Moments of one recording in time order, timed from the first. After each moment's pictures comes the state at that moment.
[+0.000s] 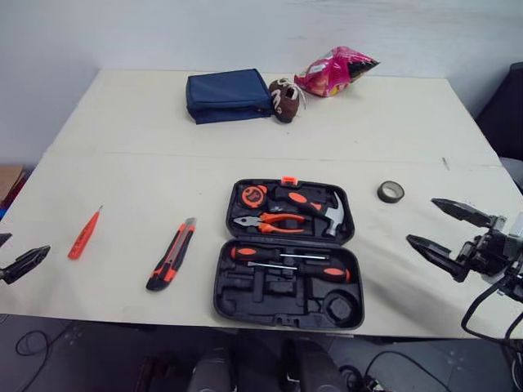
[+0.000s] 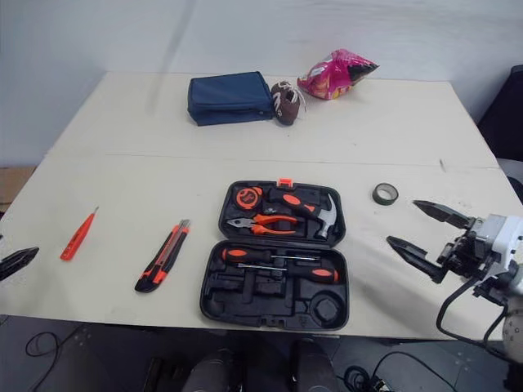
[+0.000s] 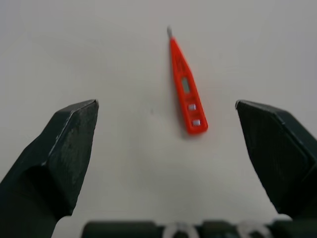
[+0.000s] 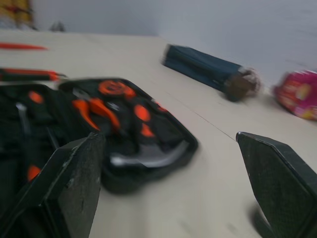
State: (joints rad) left arm 0.14 1.00 0.71 0.28 -0.48 0.48 -0.86; right arm 0.05 -0.74 -0.36 -0.11 0.73 -0.09 1.22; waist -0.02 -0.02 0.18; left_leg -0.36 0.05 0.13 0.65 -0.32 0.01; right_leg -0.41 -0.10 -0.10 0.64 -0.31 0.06
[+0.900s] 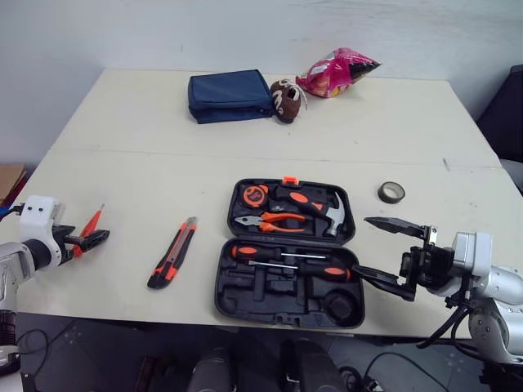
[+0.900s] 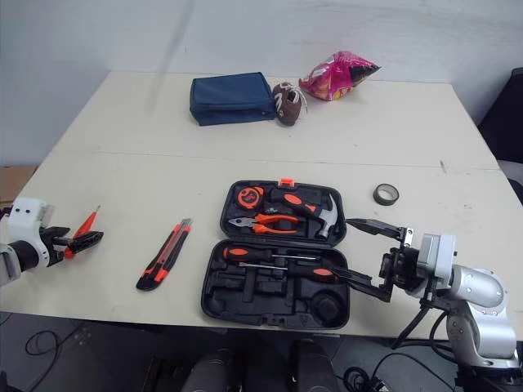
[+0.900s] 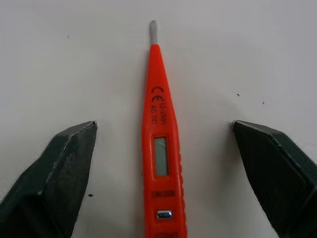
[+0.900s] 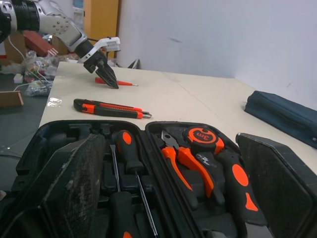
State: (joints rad) left arm -0.25 0.91 0.37 0.31 -0.33 0.74 -0.60; right arm 0.00 -0.62 -0.25 -0.17 0.66 -0.14 1.29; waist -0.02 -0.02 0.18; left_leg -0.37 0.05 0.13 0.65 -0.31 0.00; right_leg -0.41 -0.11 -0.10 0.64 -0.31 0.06
